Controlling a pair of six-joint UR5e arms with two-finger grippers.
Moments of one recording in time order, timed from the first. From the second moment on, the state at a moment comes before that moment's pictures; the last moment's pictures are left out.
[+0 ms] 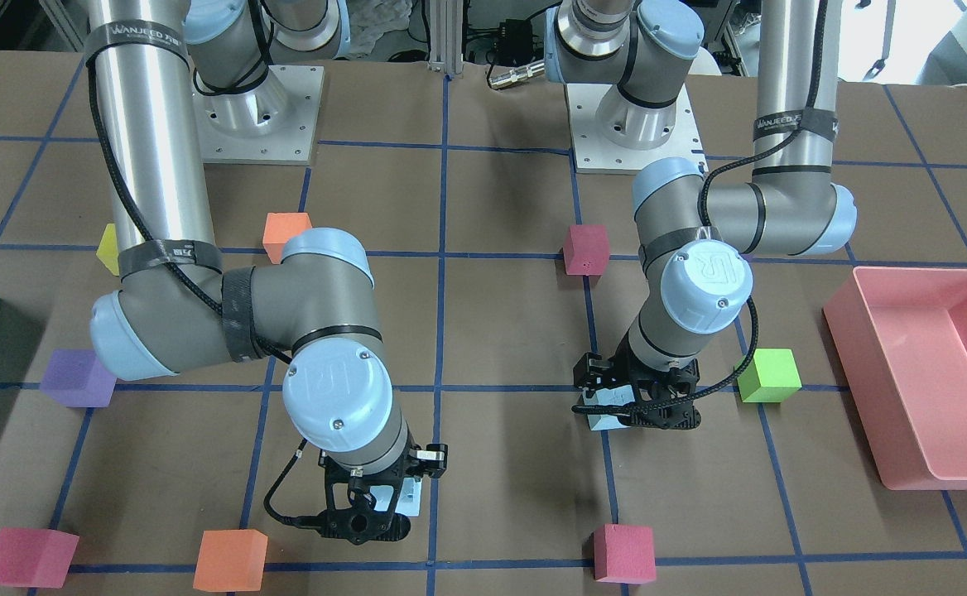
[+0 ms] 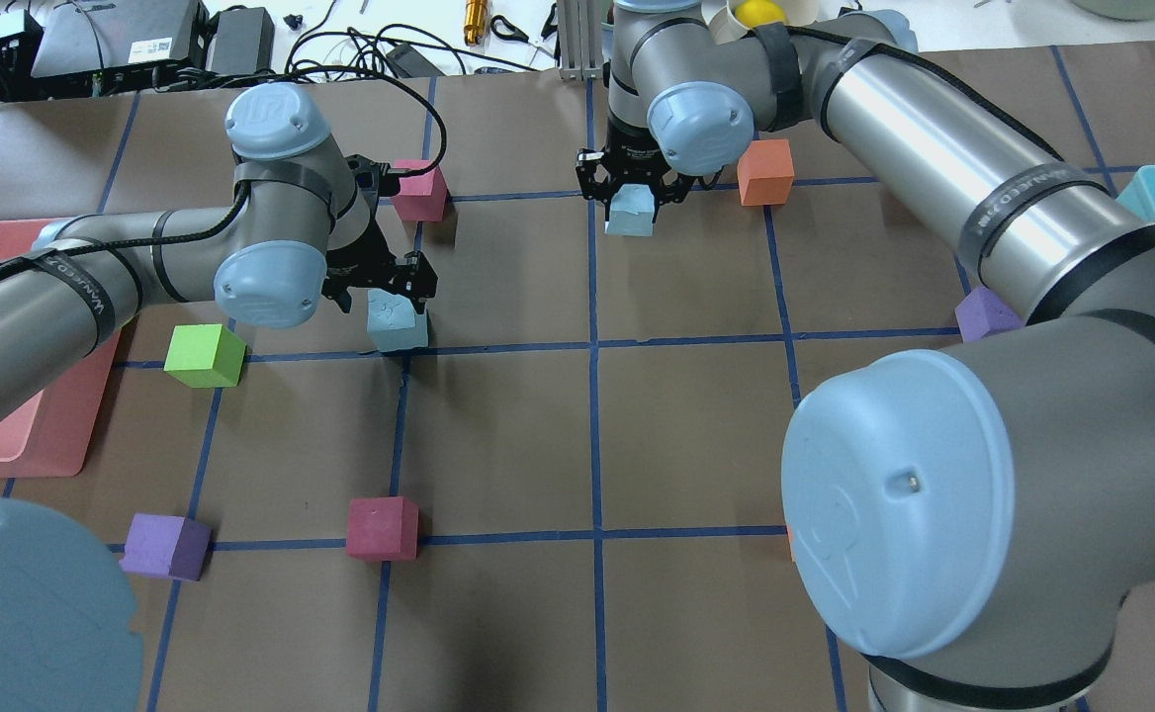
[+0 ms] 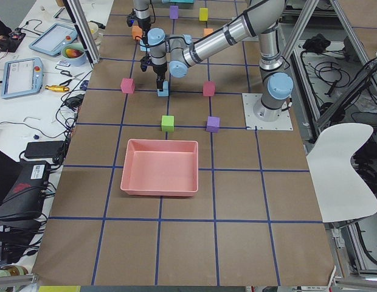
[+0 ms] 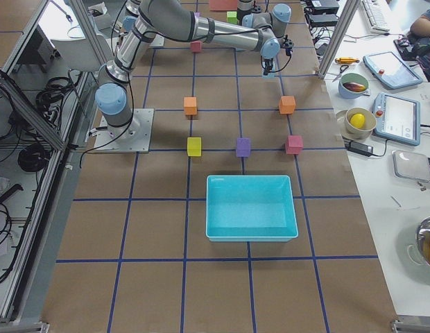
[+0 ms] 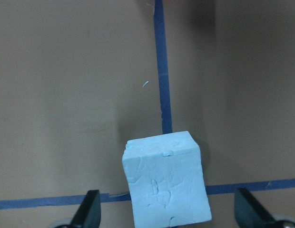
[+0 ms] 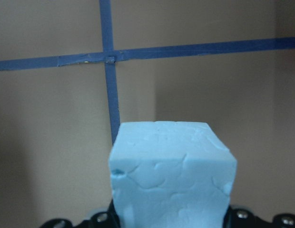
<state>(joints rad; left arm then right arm) -1.56 -1.99 -1.79 -0.95 1.58 0.07 1.81 -0.83 1.17 -1.90 -1.50 0.30</state>
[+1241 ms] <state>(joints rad) -1.56 -2.01 -1.79 -0.89 1.57 0.08 1.86 -0.77 1.15 -1.91 -1.48 0.34</state>
